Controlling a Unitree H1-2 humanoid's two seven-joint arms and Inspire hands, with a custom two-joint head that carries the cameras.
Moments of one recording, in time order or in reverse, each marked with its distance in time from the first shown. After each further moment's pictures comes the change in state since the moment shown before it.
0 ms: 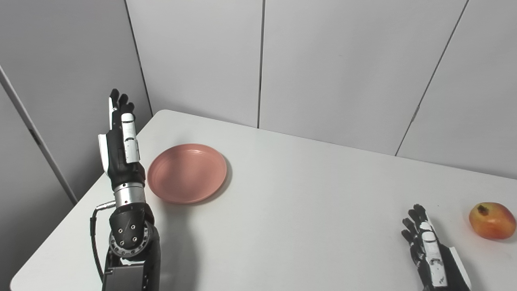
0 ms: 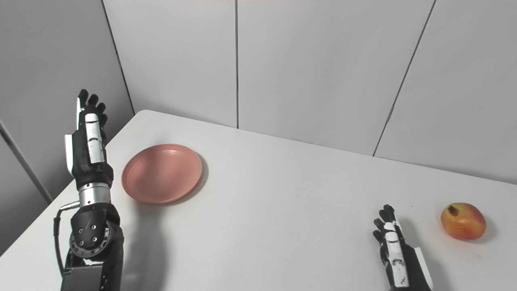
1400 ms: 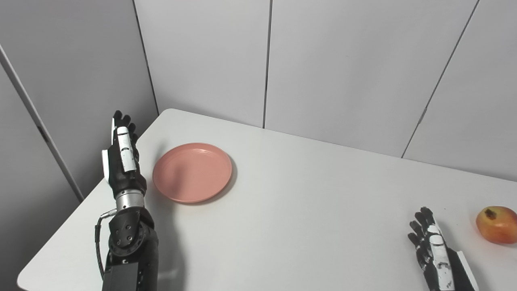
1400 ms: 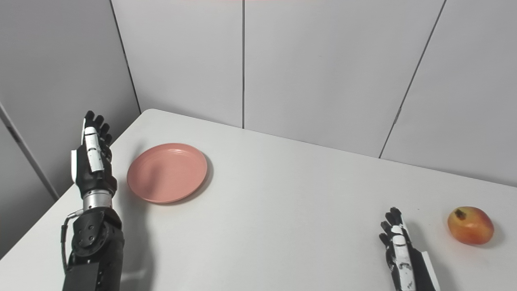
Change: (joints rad) left arm 0.003 0.019 0.059 0.139 -0.167 -0.006 0.001; right arm 0.002 -0.005 -0.001 -0.003 0.017 0.001 0.000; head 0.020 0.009
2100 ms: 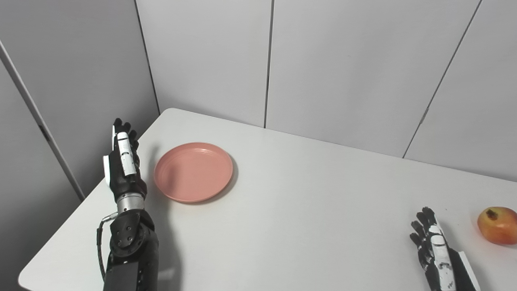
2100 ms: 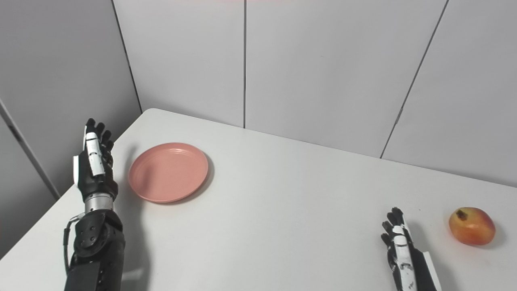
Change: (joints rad) left arm -0.002 0.008 0.009 0.084 -0.041 -0.020 -0.001; right arm 0.001 0.000 0.000 -0.009 -0.011 0.001 -0.003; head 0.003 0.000
